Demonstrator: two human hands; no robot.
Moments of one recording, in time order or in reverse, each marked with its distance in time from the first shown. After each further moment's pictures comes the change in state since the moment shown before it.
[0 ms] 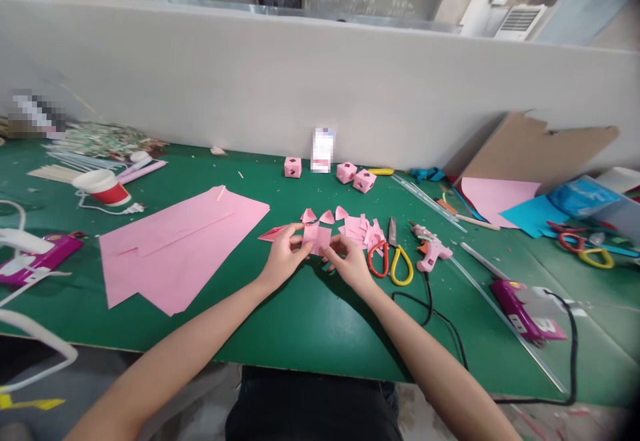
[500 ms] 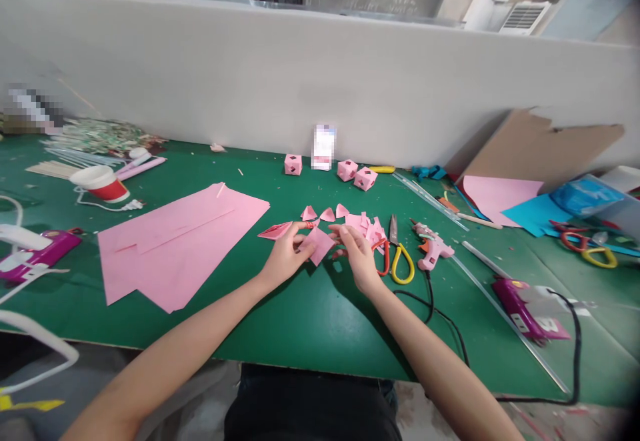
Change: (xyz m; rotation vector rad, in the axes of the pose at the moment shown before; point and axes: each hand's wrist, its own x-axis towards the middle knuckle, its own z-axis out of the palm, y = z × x) left_hand -0.002 0.004 0.000 0.138 -0.068 0.012; right_hand 0.003 -0.010 -0.007 0.230 0.089 0.021
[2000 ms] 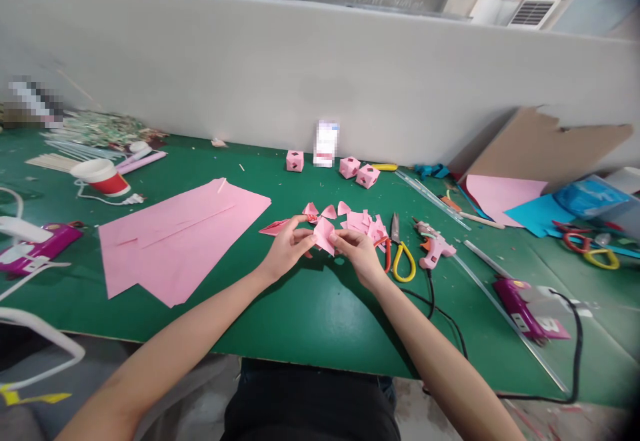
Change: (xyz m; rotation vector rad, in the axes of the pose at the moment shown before) left_hand 0.001 0.019 -0.004 -0.297 -0.042 -0.090; right_hand 0.004 0.000 -0.006 0.023 -0.077 0.116
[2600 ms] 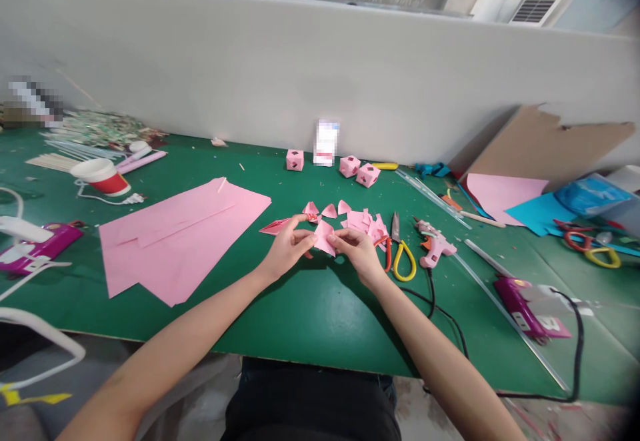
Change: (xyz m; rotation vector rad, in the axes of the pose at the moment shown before) left_hand 0.000 -0.001 0.000 0.025 0.004 -0.011; right_hand 0.002 0.002 0.000 -0.054 0.026 -0.034
